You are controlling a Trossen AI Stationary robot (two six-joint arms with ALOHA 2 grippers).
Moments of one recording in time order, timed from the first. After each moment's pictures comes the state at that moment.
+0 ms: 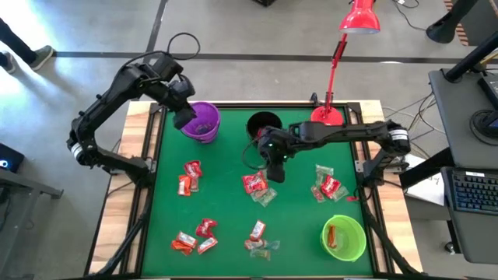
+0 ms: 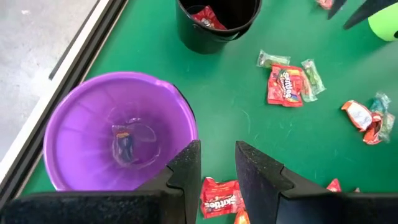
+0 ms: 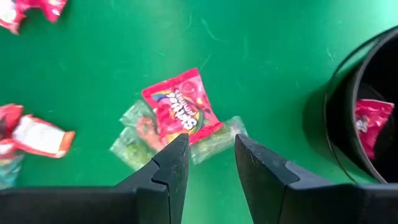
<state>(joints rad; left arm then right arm) 0.77 1.35 1.59 -1.35 0.35 0.28 -0.08 1.72 1.50 -0.84 -0.08 0.05</state>
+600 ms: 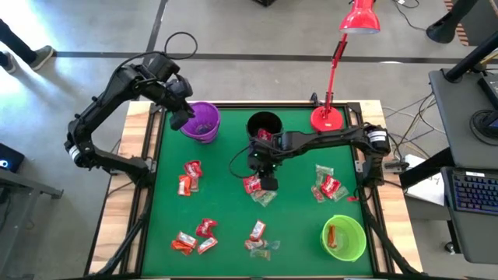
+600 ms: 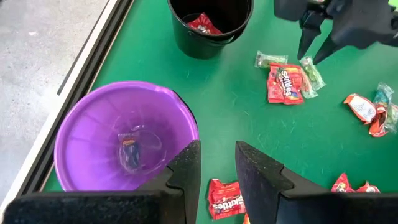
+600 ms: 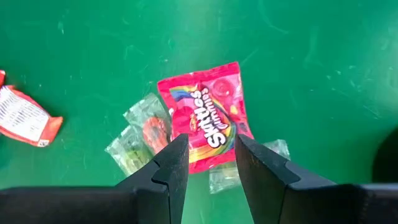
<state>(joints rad) 0.77 1.32 1.59 -1.35 0.35 0.33 -0.07 1.90 1.50 -0.74 -0.19 -0.09</state>
